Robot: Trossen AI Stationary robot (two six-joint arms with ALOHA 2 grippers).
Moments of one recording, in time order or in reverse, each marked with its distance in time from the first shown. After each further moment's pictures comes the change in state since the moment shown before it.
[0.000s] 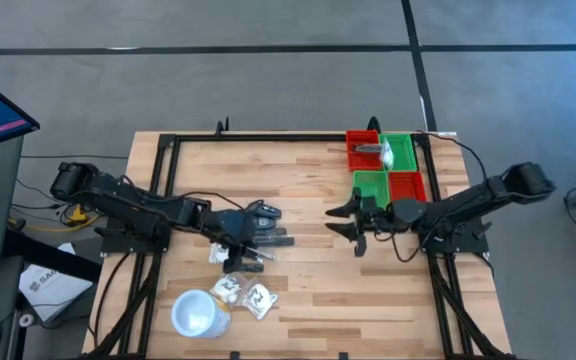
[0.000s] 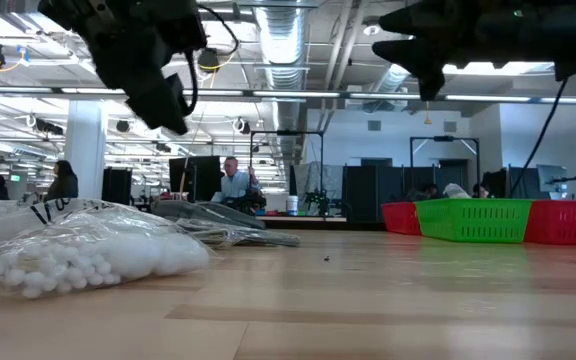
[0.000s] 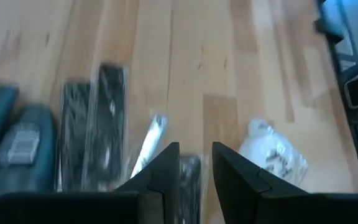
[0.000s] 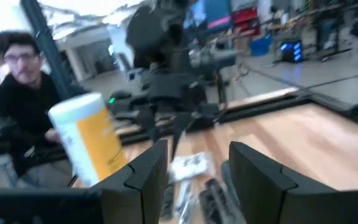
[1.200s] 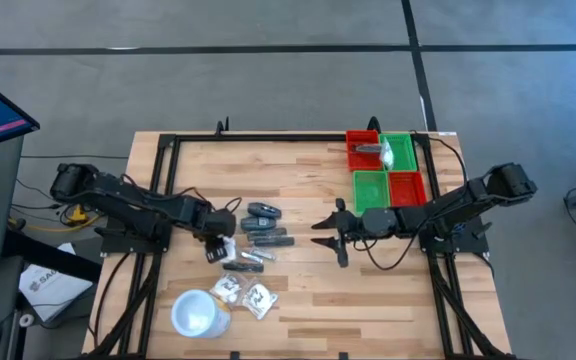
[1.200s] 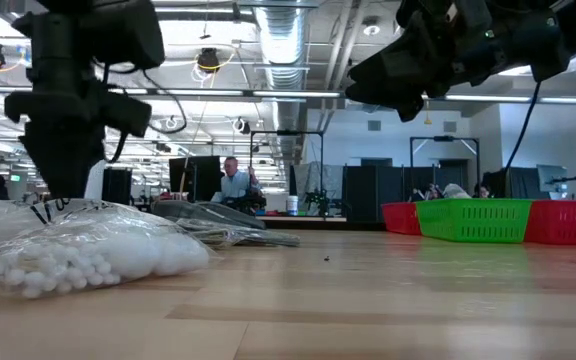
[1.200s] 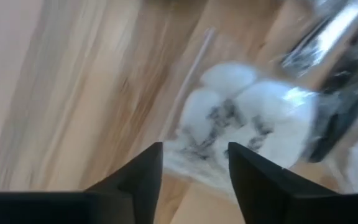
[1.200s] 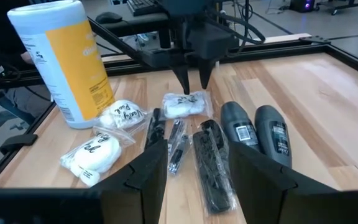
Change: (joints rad) left arm 0.070 0.000 -0.096 -0.469 -0.103 -0.225; right arm 0.015 0.195 0.151 -0.237 -0.013 -0.062
